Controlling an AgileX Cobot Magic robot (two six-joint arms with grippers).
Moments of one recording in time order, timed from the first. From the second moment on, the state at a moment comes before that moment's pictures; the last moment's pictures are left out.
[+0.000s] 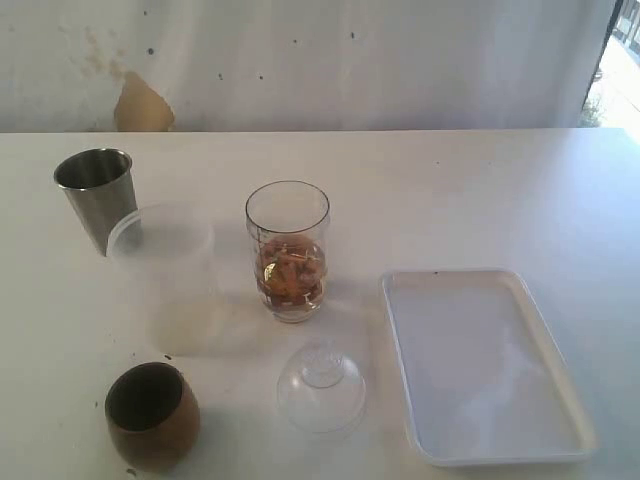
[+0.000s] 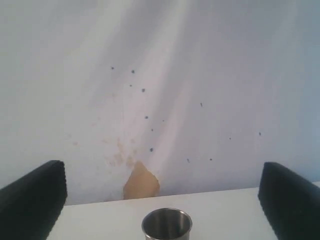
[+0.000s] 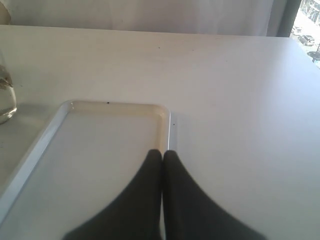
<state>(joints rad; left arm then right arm) 0.14 0.33 -0.34 1.36 -0.27 -1.37 0.02 0.01 0.00 -0.04 0.35 0.05</state>
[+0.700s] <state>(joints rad) 0.14 0.33 -0.34 1.35 -0.27 -1.35 0.02 0.01 0.00 -0.04 0.35 0.05</state>
